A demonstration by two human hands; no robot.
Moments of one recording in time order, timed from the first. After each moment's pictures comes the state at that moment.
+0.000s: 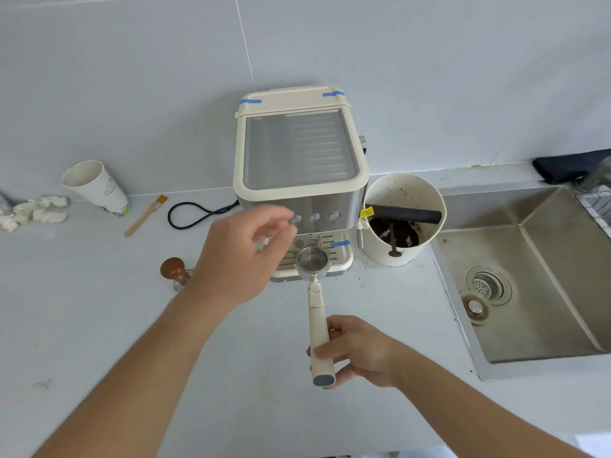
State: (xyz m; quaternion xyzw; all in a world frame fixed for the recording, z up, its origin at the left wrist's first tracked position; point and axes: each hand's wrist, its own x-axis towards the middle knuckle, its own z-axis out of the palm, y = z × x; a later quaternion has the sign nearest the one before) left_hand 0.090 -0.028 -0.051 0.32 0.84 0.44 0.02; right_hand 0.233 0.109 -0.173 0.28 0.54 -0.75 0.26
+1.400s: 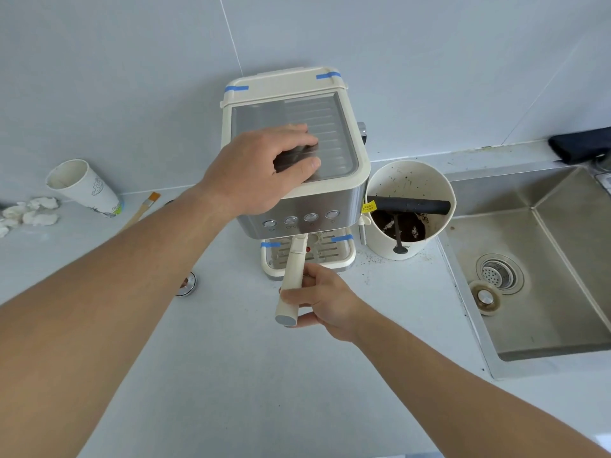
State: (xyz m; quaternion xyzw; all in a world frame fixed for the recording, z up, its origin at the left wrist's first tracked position) left_hand -0.006 0.043 -0.038 0.48 0.84 0.27 0.02; right_hand 0.155 0.102 -0.178 0.26 0.49 -0.82 0.13
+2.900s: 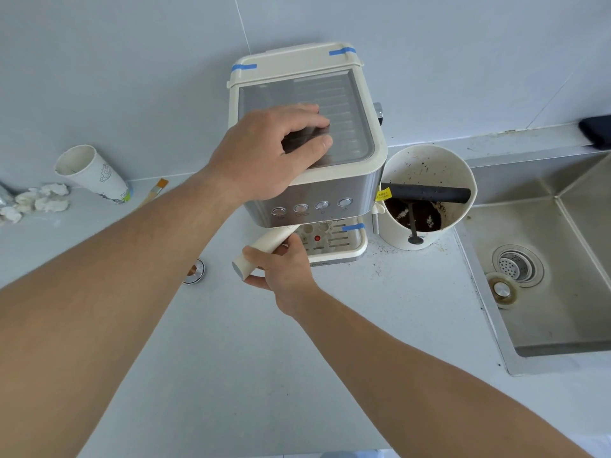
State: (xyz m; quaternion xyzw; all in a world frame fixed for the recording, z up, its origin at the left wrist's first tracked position) left_hand -0.005 0.045 -0.039 0.45 0.84 0.29 0.02; right_hand 0.088 0.040 -0.181 0.32 0.37 -0.87 -0.02
